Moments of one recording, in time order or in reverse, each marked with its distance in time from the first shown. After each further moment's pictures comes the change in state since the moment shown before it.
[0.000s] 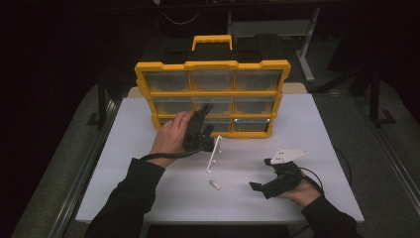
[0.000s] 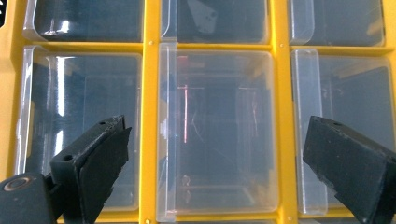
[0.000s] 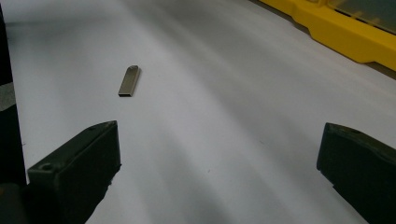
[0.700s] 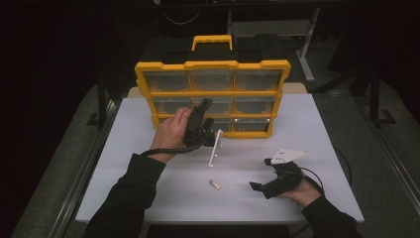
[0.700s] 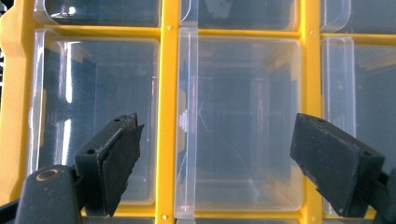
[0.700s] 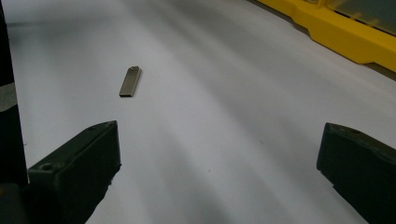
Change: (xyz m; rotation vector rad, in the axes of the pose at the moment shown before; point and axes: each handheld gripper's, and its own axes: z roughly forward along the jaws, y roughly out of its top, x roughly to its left) left arm 0.008 0.000 0.007 0.049 0.029 -0.014; right arm 0.000 0.000 -0.001 -0.002 0.001 -0.002
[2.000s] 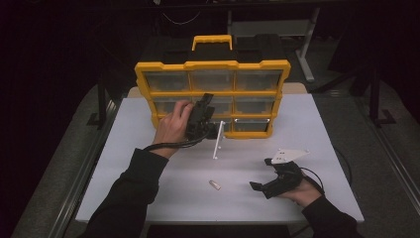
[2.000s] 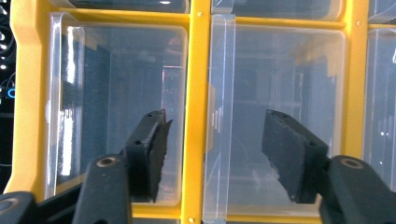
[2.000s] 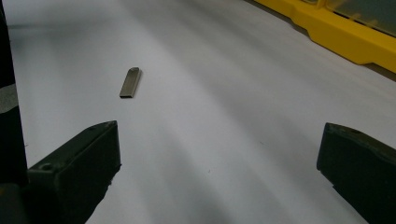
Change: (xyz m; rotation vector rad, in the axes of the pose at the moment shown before) left arm 0.016 0.005 0.010 0.056 0.009 -0.017; right arm 0.000 0.000 -0.001 -0.004 0.001 0.001
